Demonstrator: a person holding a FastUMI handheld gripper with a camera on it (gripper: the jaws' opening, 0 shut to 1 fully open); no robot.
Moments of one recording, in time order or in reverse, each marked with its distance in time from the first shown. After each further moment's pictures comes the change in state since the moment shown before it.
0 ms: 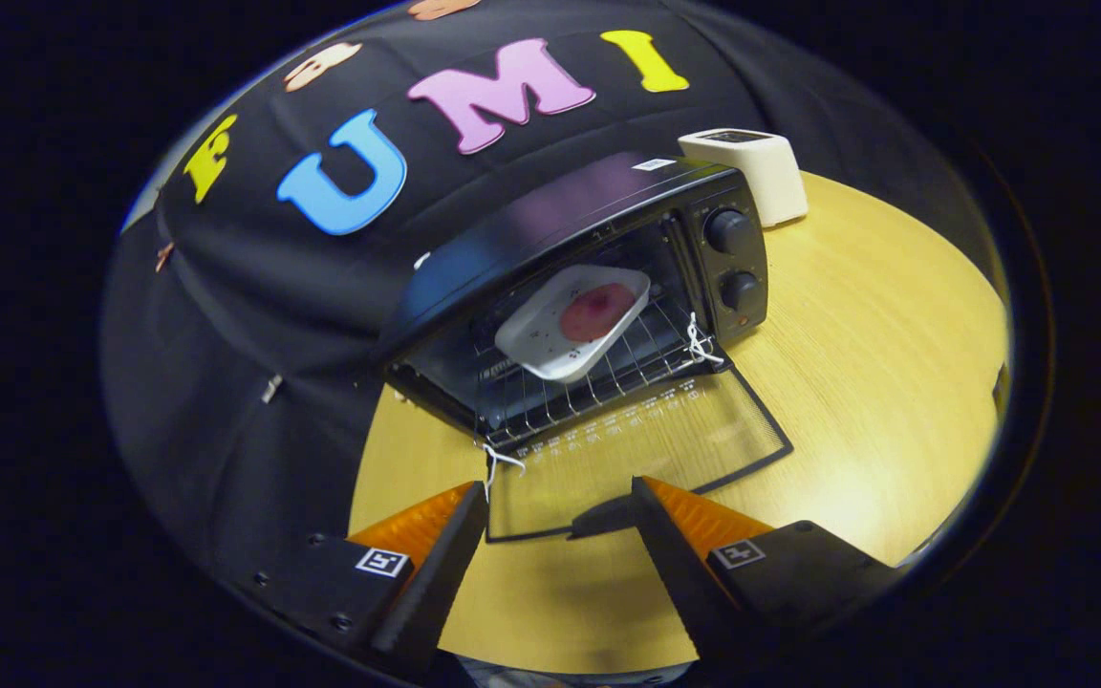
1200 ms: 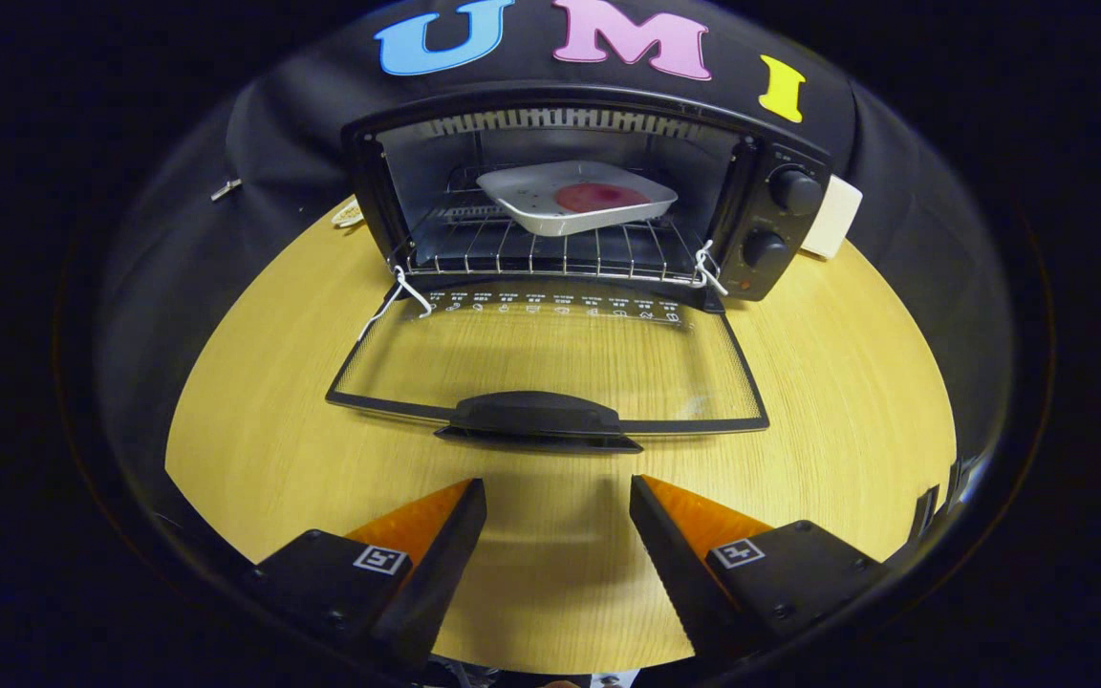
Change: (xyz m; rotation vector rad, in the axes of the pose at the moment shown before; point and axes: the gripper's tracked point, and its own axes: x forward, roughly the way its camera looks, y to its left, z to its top) arm 0.036 -0.063 -0.079 -0.434 0.178 -0.227
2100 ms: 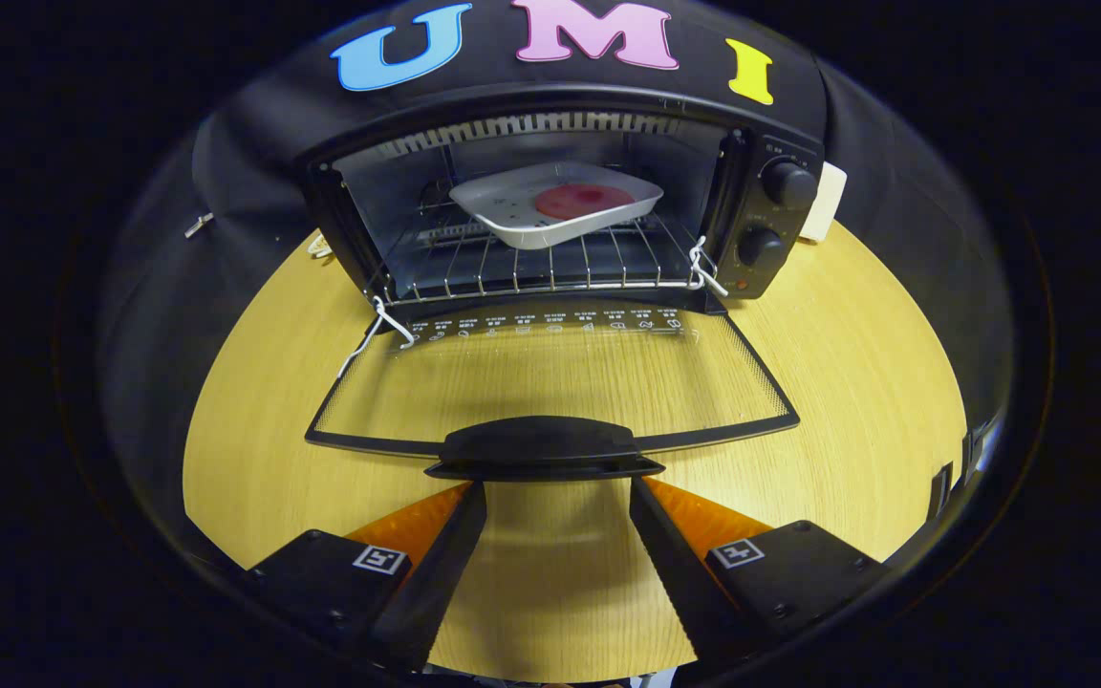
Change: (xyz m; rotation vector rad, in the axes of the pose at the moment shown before) arm 0.007 0.004 0.017 0.113 -0.020 -0.012
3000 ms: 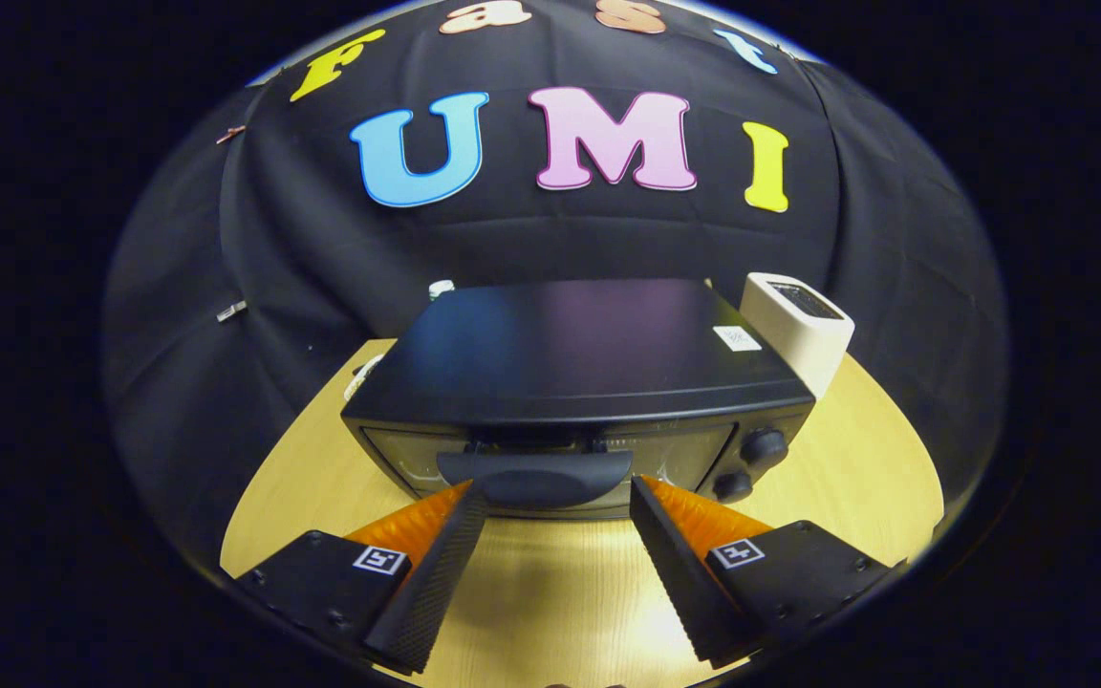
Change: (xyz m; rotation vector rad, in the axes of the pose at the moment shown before) arm -0.079 -0.002 0.129 -0.037 -0.384 0.065
